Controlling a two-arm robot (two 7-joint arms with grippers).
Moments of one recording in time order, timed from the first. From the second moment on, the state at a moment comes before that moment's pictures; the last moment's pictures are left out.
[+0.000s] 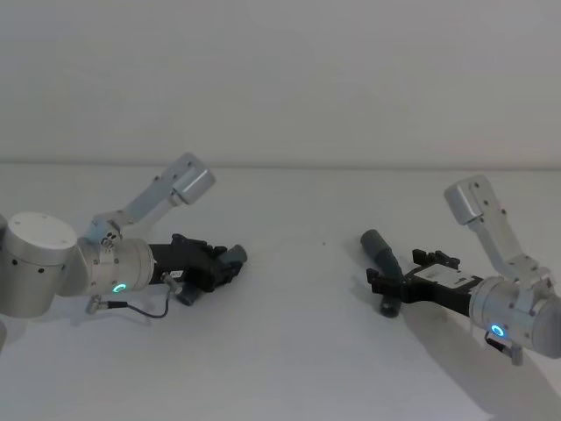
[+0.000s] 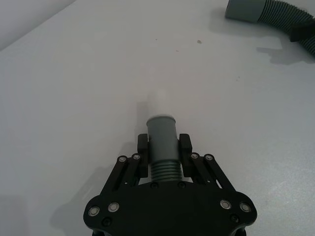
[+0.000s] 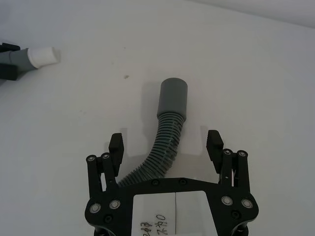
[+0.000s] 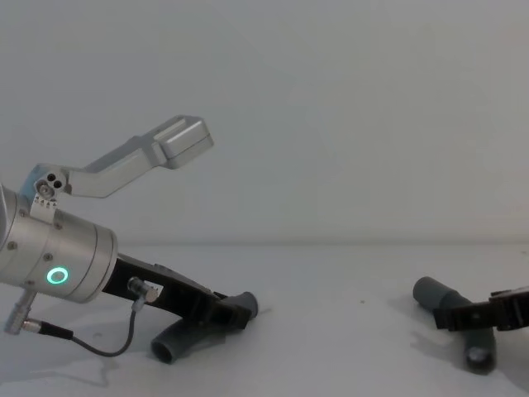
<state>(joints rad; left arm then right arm) -0.58 0.45 0.64 -1.36 -0.36 0.52 -0.55 0.22 0.46 -0.31 -1.60 0.39 0.59 0.29</state>
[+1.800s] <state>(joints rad) -0.58 0.45 0.64 -1.36 -0.36 0.52 -0.55 0.25 0.43 -0.33 -1.56 0.35 0.61 0.28</state>
